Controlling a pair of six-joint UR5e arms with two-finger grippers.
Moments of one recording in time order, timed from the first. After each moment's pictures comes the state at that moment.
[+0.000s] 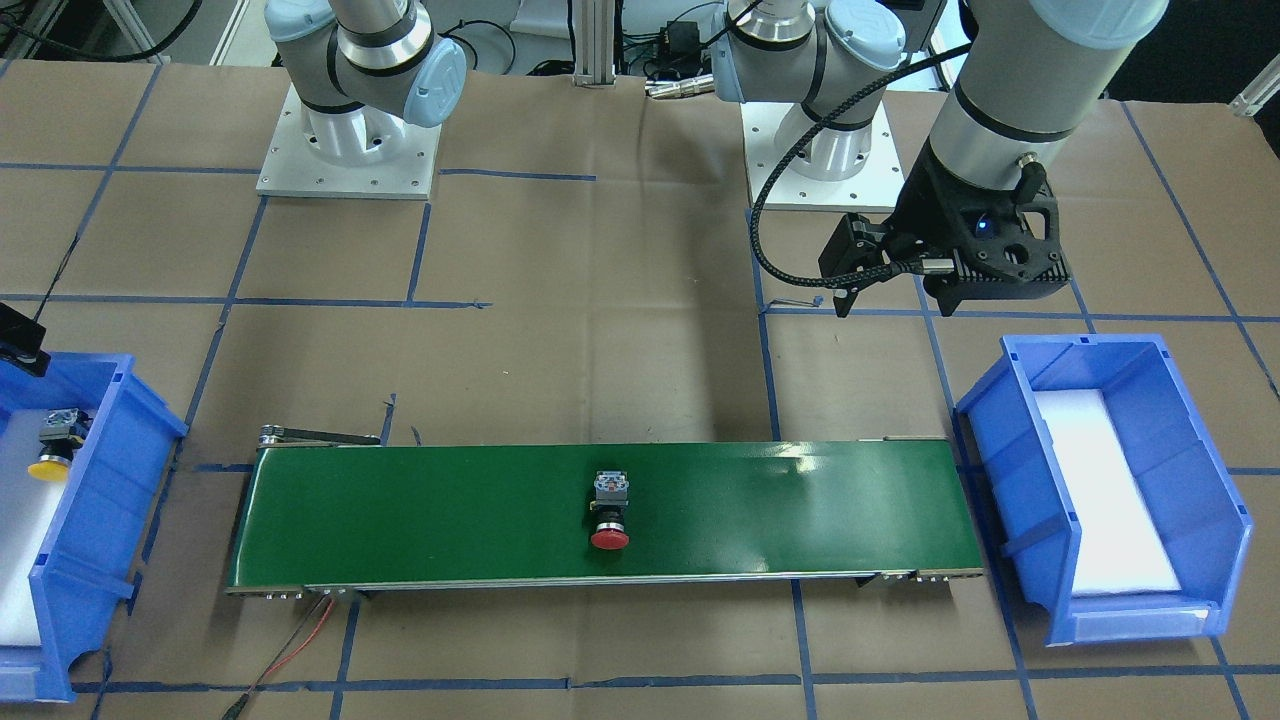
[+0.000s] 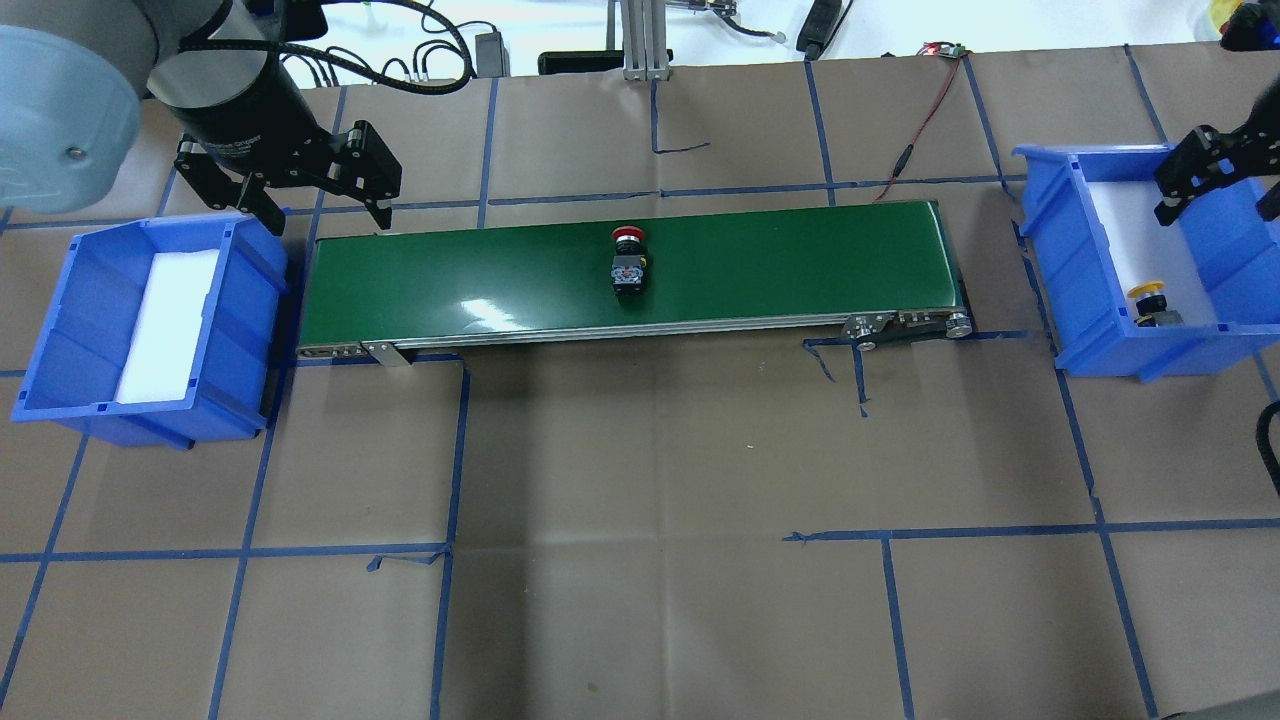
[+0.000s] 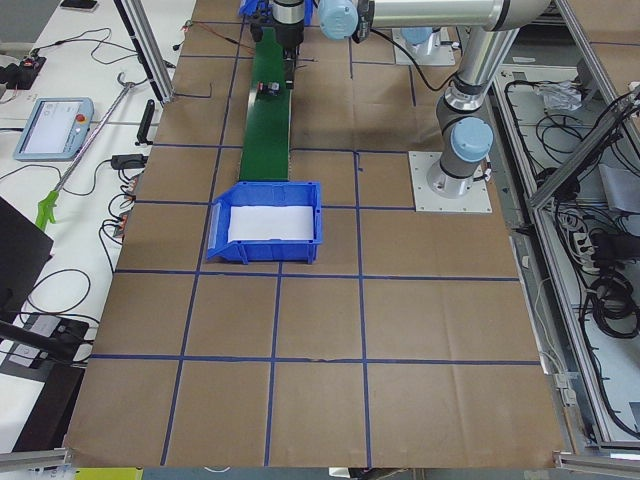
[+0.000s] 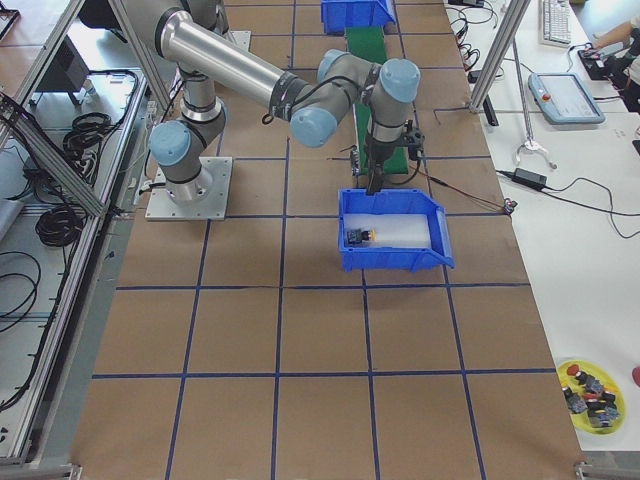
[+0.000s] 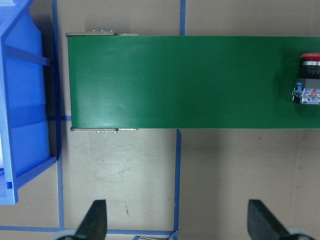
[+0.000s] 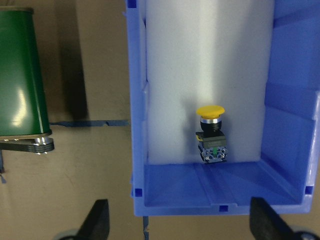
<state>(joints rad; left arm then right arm) -1.54 -1.63 -1.54 -1.51 1.58 0.01 1.13 -1.36 1.50 -1.68 -1.63 -0.43</state>
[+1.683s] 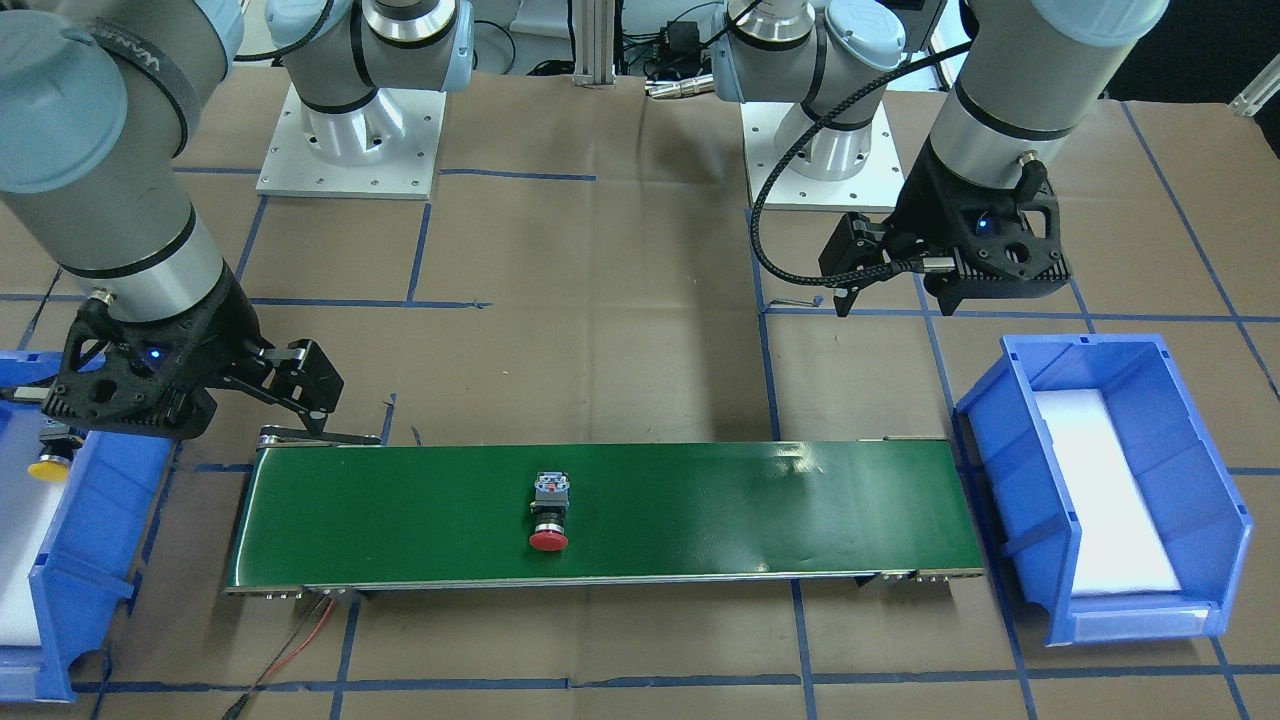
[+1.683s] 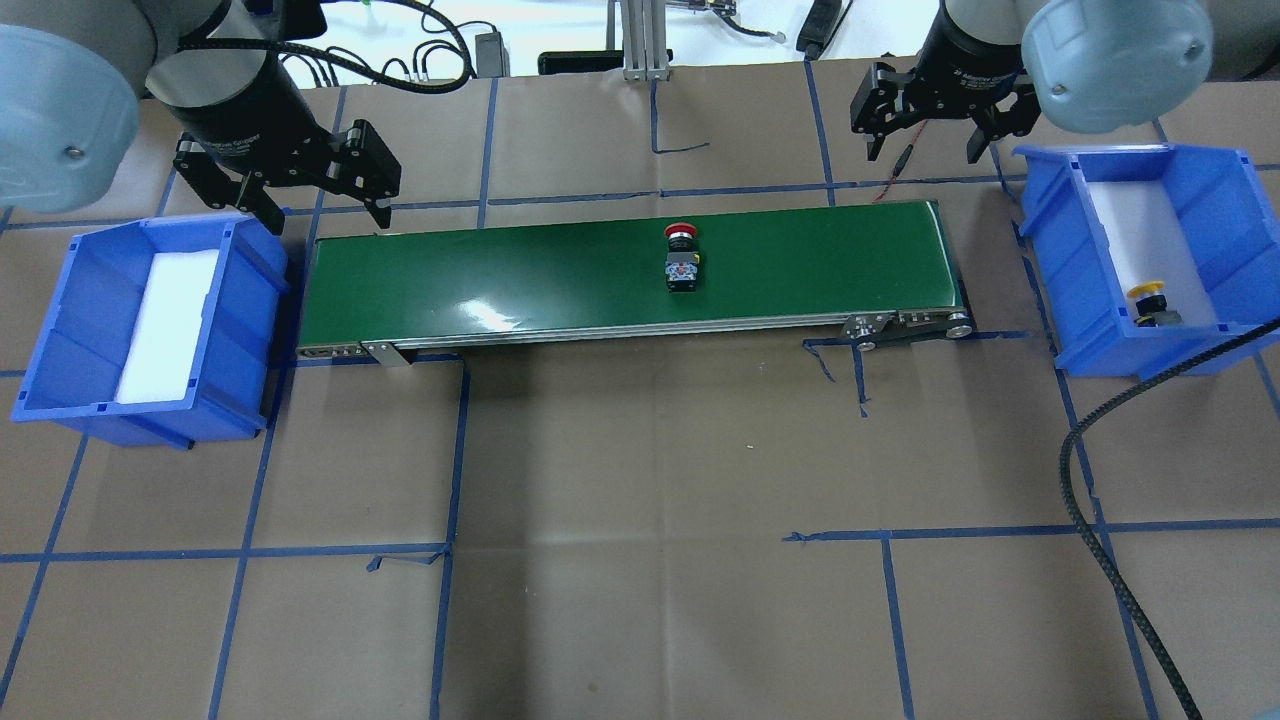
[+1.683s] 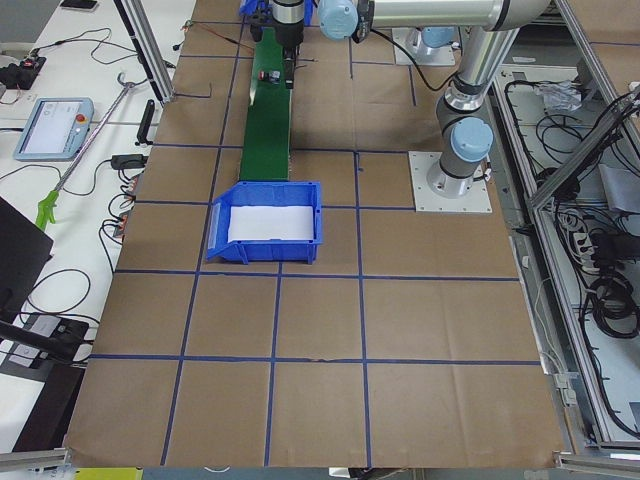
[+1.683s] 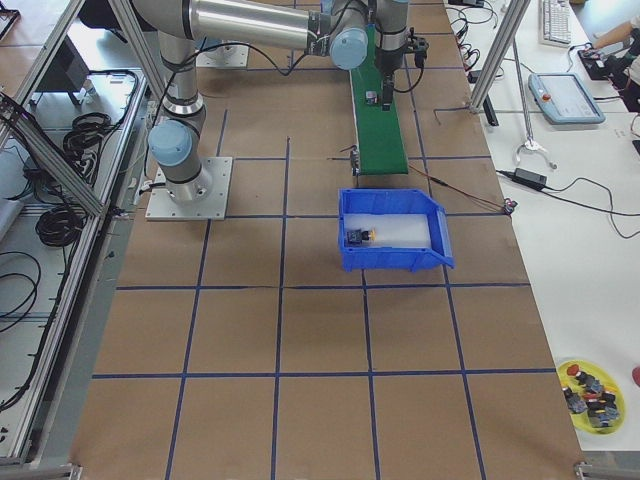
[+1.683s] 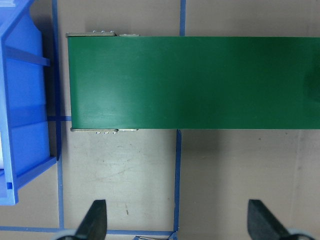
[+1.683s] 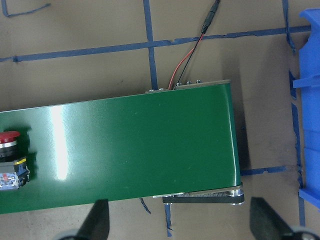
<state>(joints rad) -1.54 -1.63 -1.54 -1.51 1.58 0.01 1.54 -1.34 1.49 -1.83 -1.56 0.07</state>
